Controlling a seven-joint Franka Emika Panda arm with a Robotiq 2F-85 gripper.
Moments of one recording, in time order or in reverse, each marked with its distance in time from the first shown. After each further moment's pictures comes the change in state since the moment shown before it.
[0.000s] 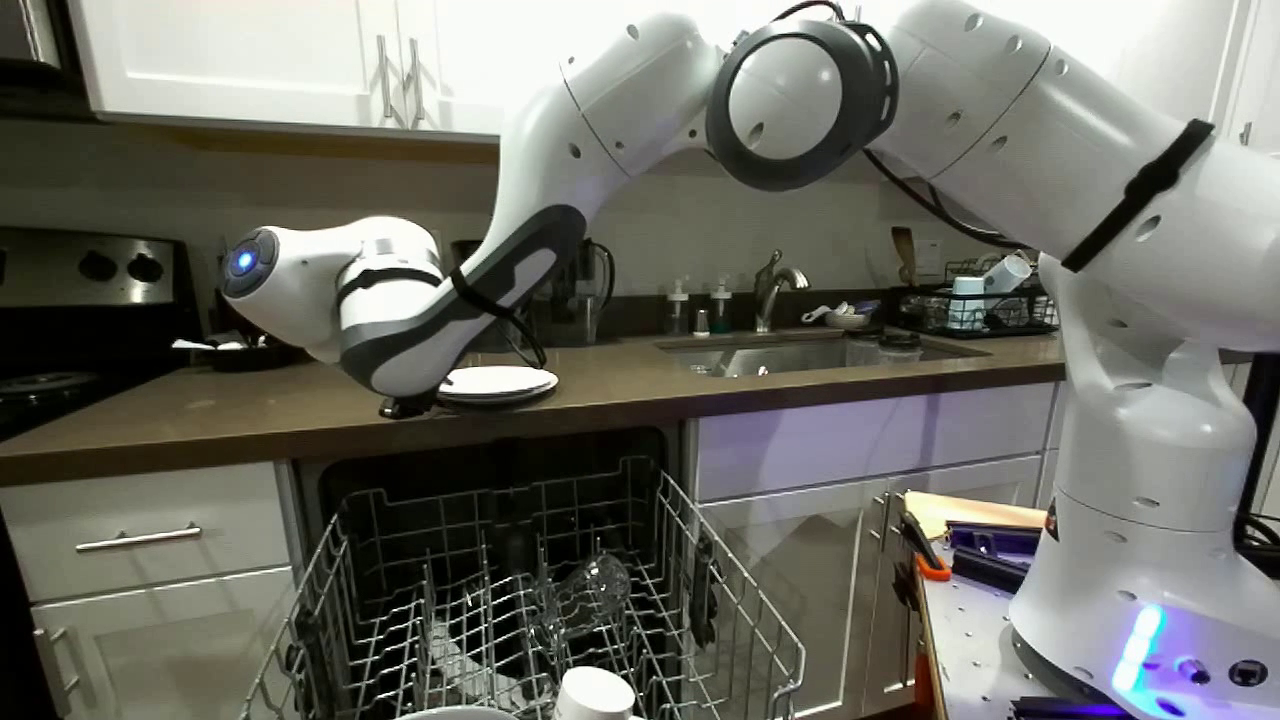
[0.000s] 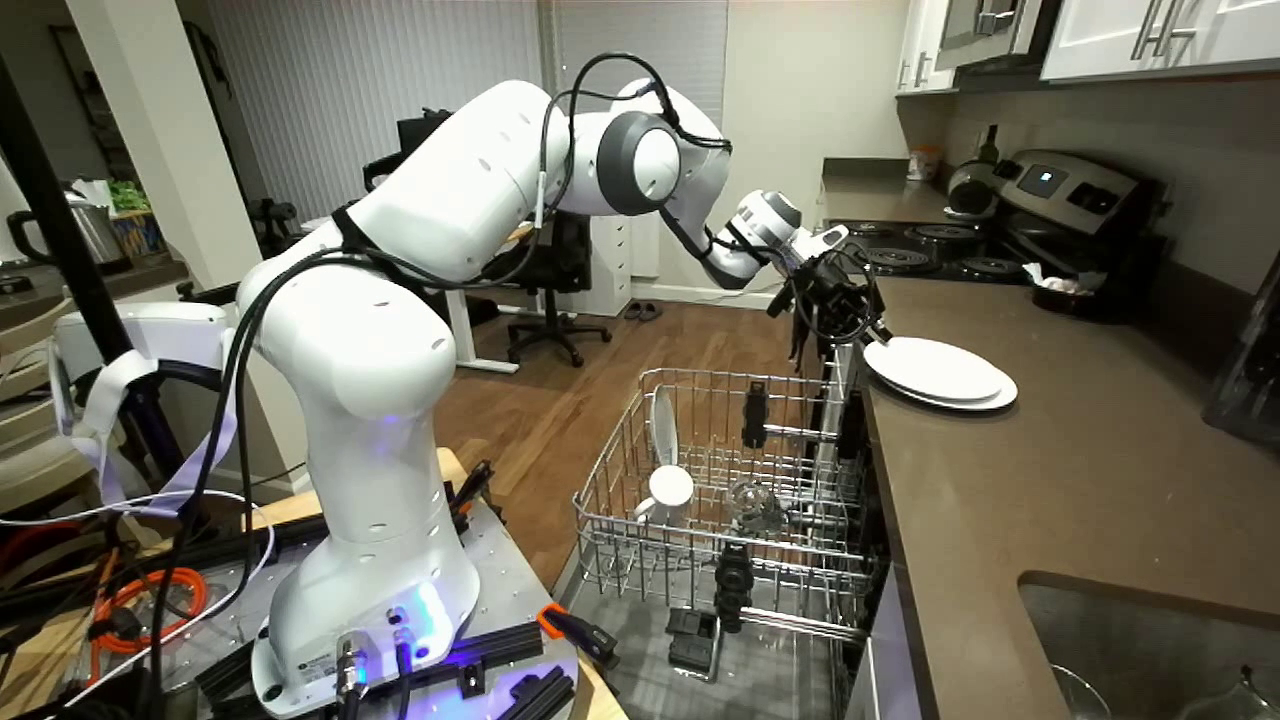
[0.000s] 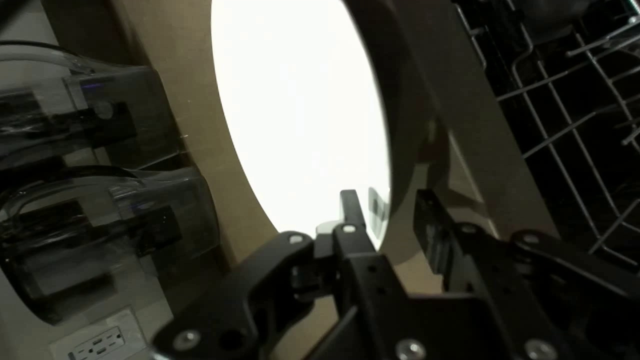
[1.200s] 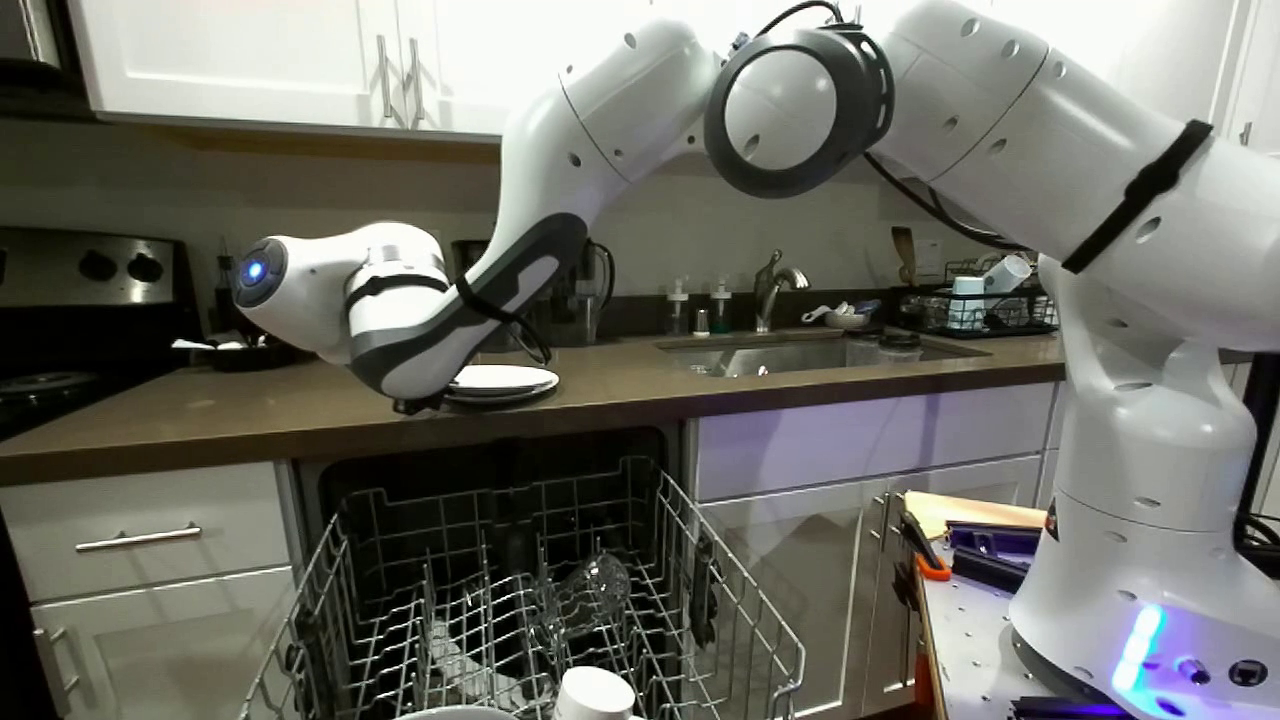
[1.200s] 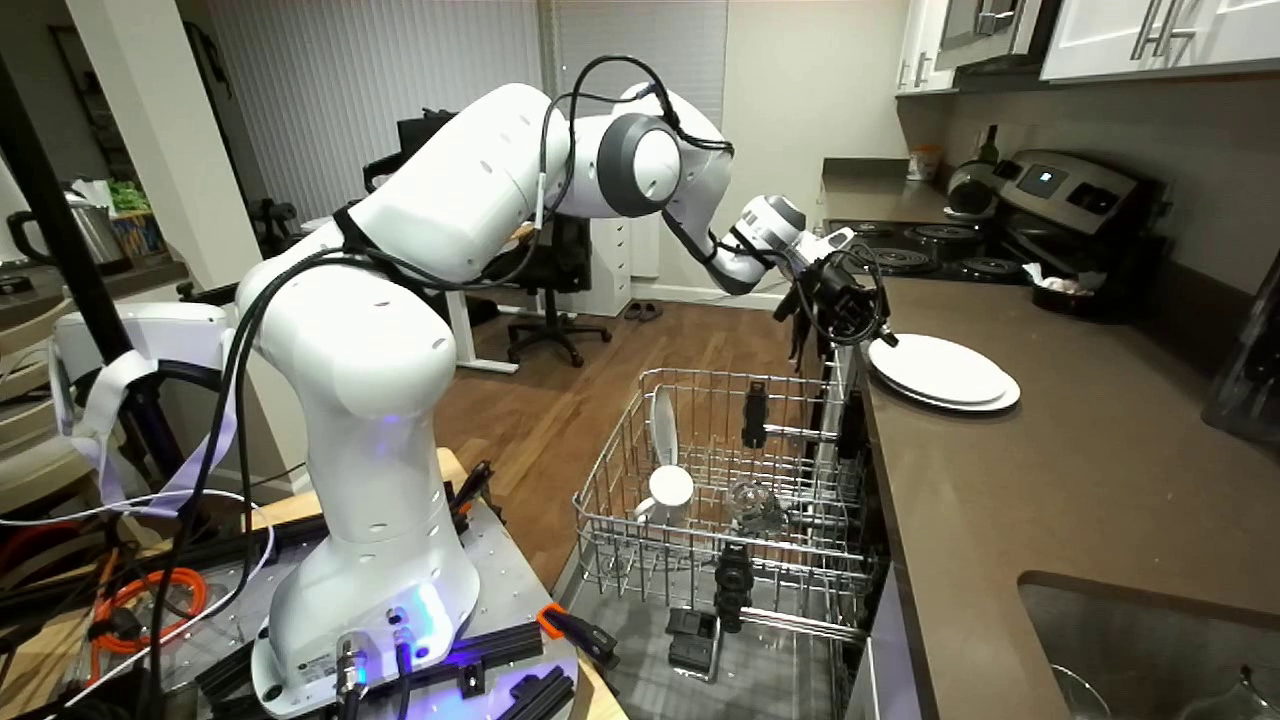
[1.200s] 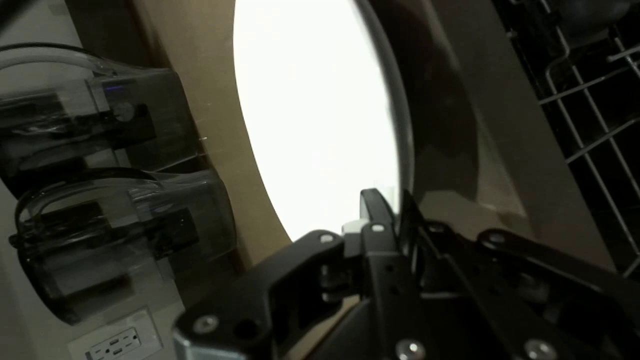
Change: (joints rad) arm 0.006 0.012 -0.034 0.005 -0.012 -0.004 0.000
